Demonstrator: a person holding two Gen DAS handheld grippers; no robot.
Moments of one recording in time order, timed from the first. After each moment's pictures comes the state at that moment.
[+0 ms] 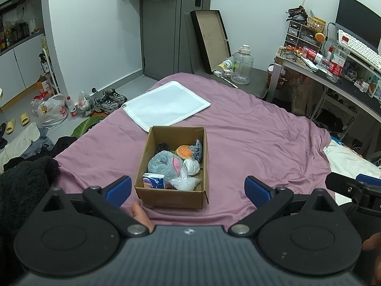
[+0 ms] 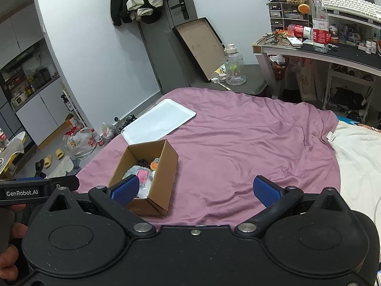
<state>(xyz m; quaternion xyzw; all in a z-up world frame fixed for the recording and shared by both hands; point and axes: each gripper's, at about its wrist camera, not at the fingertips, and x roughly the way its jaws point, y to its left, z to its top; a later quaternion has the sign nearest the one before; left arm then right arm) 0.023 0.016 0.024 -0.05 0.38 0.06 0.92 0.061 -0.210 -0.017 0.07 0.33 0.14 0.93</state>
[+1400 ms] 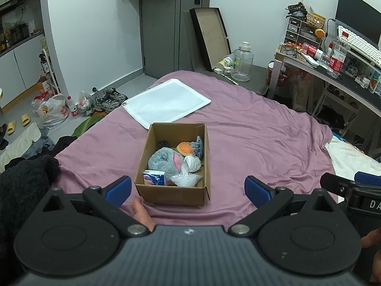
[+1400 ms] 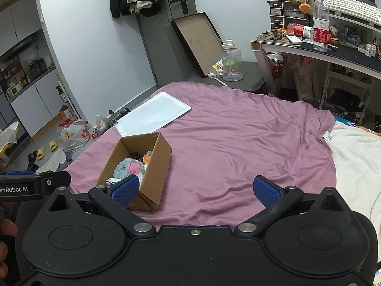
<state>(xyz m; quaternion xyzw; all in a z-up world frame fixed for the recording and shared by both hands) 0.022 0.015 0.017 -0.04 0.38 0.06 0.92 0.065 -0.204 -0.026 0.05 0.34 0.13 0.93</state>
